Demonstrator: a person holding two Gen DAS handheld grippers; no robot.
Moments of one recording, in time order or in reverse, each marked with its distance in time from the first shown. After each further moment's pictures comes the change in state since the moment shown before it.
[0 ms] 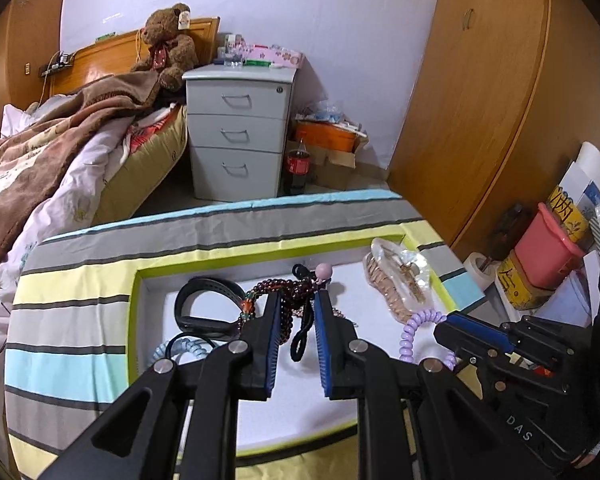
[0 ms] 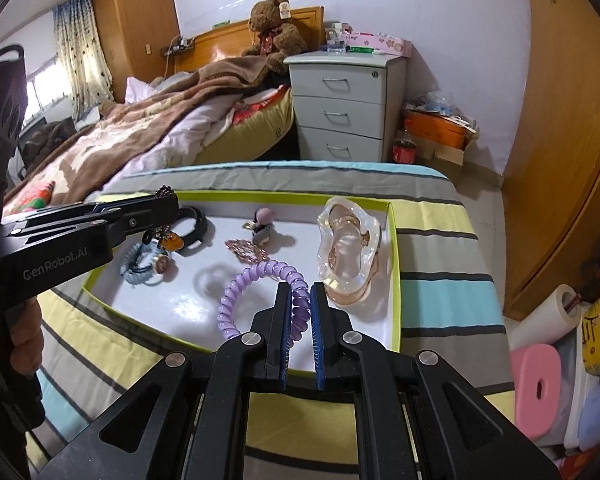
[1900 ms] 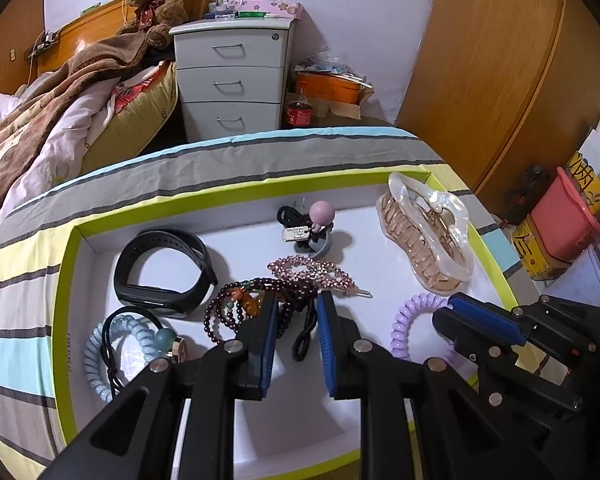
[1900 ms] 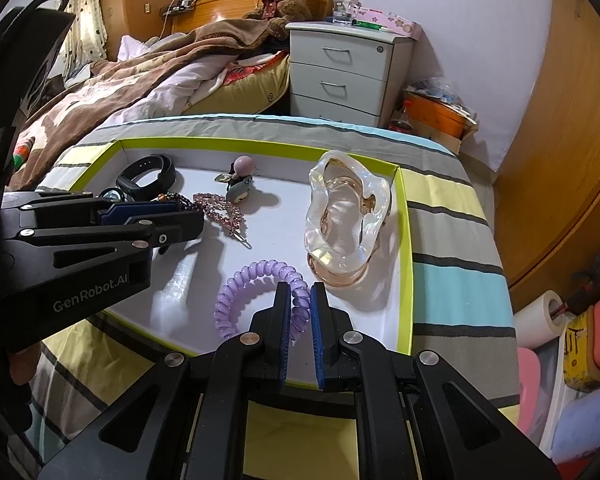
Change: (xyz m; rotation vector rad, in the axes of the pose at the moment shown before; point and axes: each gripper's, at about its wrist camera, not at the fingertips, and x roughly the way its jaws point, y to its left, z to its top) left arm 0.062 -0.010 -0.016 0.018 0.158 0.018; right arm 0.035 0.000 -0.008 -0.079 0.100 -0.066
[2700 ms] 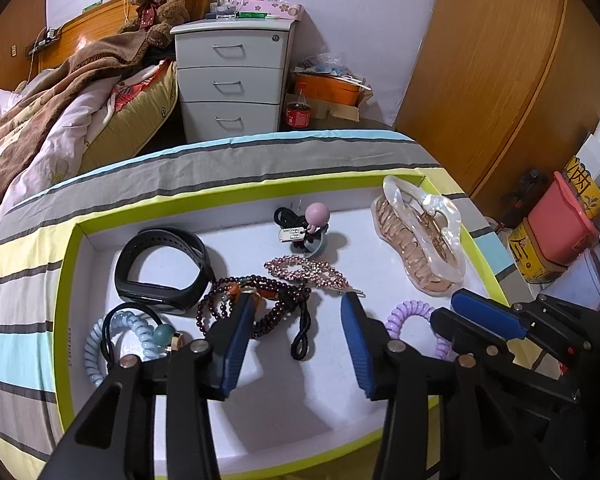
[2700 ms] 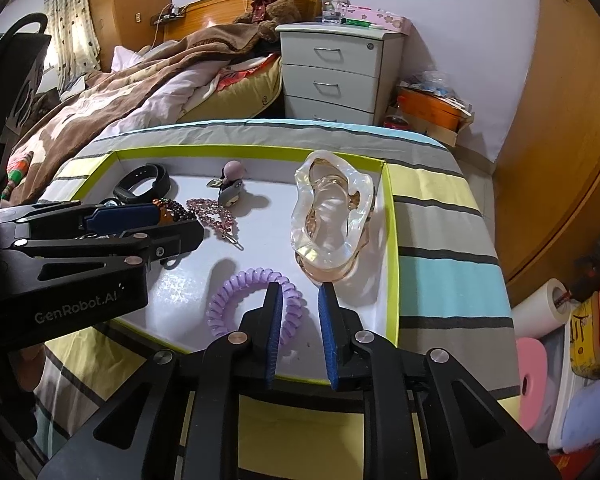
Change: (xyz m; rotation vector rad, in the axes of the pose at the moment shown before) left arm -0.006 -0.001 -0.002 -0.011 -0.006 -0.010; right arm -0.004 -0.008 -0.001 0.047 -0.008 0.009
